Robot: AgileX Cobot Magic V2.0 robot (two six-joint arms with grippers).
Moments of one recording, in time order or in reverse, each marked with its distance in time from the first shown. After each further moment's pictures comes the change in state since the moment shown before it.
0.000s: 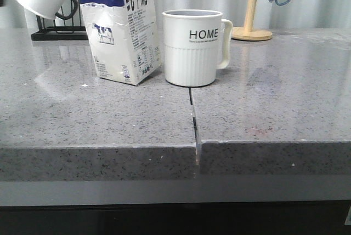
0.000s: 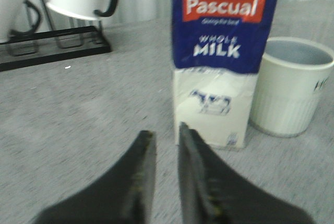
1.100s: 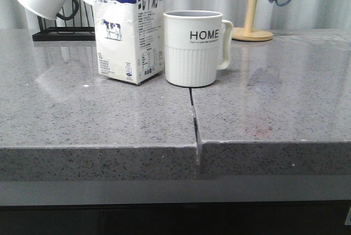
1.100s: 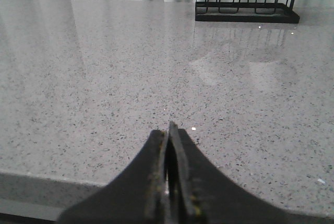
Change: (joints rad) left arm 0.553 -0.883 0.289 0.059 0.569 -0.076; right arm 0.000 0.000 0.000 0.000 0.001 0.000
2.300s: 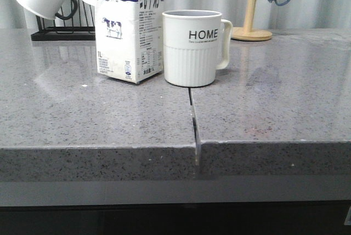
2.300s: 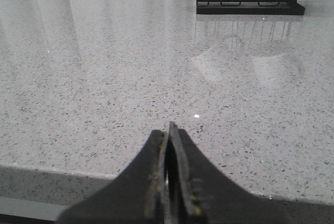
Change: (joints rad) left arm 0.000 0.000 0.099 0.019 -0.114 0.000; right arm 0.000 0.000 0.000 0.000 0.000 0.000
